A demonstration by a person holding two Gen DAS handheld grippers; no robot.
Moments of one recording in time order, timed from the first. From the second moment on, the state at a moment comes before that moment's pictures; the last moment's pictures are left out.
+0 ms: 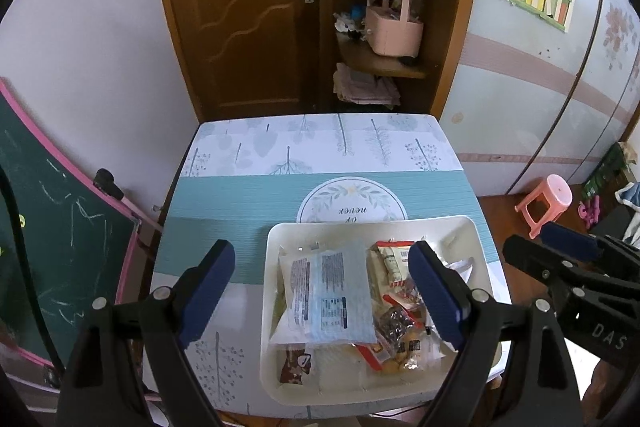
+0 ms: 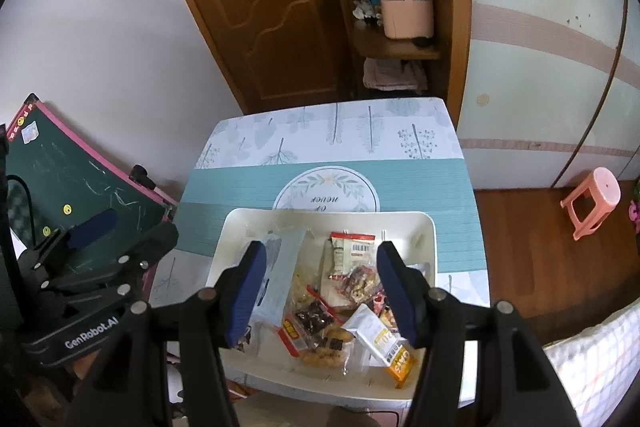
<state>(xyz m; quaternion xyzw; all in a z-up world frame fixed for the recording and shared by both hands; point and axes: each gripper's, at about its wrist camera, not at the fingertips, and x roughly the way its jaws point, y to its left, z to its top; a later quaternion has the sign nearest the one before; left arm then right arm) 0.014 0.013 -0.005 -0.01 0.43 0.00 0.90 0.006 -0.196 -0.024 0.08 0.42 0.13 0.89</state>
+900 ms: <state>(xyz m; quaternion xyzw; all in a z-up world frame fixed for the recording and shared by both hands) 0.012 0.015 -0.006 -0.01 0.44 0.00 0.90 0.003 -0.187 -0.026 0.07 0.42 0.13 0.89</state>
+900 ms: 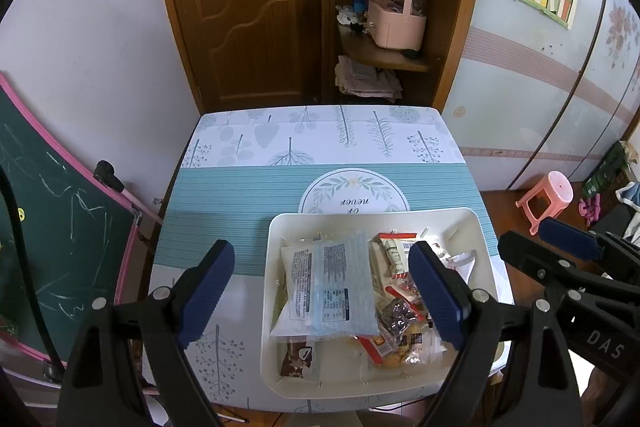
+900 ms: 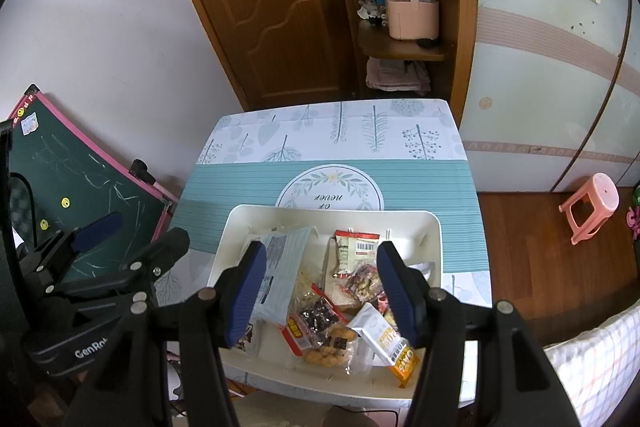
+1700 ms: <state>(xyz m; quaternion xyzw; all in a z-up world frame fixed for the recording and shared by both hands) 0.011 0.014 -0.010 -0.01 0.45 0.00 0.90 0.005 -0.186 -0.028 0.07 0.42 0.13 0.89</state>
